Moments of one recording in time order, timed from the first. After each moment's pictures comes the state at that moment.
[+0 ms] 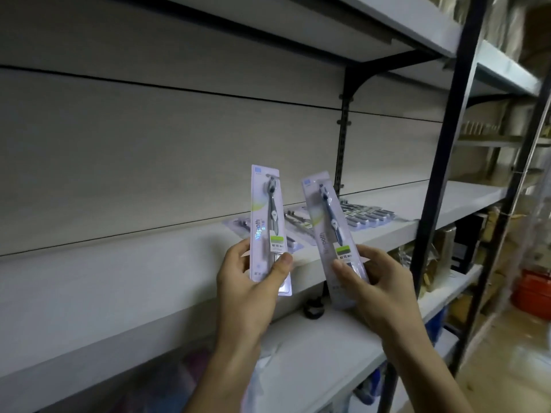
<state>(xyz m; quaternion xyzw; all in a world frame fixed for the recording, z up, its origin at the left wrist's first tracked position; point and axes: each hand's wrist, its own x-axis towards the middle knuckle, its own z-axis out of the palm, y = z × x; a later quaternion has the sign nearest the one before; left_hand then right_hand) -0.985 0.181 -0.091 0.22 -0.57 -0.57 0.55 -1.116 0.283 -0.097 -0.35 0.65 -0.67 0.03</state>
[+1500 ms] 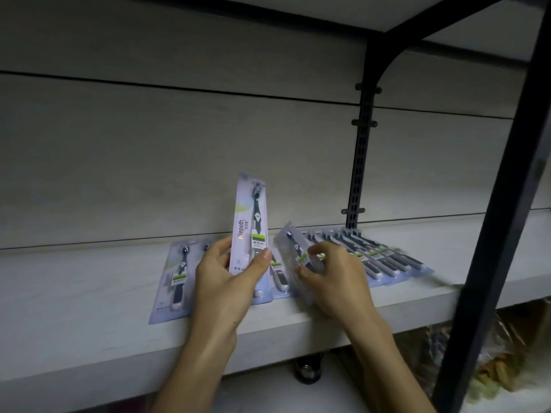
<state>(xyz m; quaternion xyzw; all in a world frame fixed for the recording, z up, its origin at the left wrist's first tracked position) -1.211 0.133 -0.079 0.32 -0.53 -0.48 0.62 -1.357 0.160 -0.081 -0.53 0.75 -0.40 -0.02</state>
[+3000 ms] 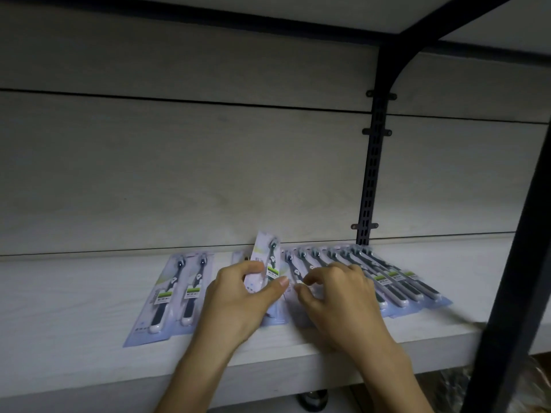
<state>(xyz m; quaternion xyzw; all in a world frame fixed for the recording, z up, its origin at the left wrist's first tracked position) -1.241 0.113 -0.078 0.47 -0.65 -0.32 0.49 -1.389 0.152 -0.075 -0.62 0.72 -0.29 -0.11</state>
